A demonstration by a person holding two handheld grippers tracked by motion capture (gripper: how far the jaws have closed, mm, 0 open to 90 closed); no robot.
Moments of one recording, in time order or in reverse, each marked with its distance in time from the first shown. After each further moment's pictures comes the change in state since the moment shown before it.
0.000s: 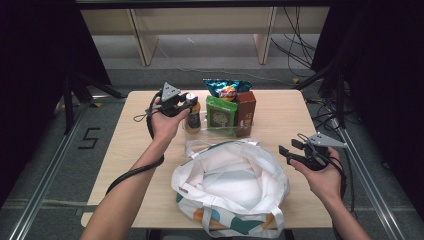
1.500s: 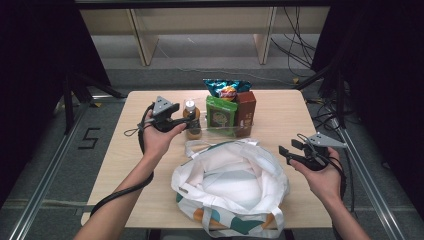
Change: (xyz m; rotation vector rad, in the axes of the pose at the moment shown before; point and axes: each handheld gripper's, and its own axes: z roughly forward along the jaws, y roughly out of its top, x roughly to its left) left arm -0.014 -0.018 -0.048 0.005 -0.024 -0.033; right arm 0.000 0.000 -0.001 0.017 -0.011 -0.016
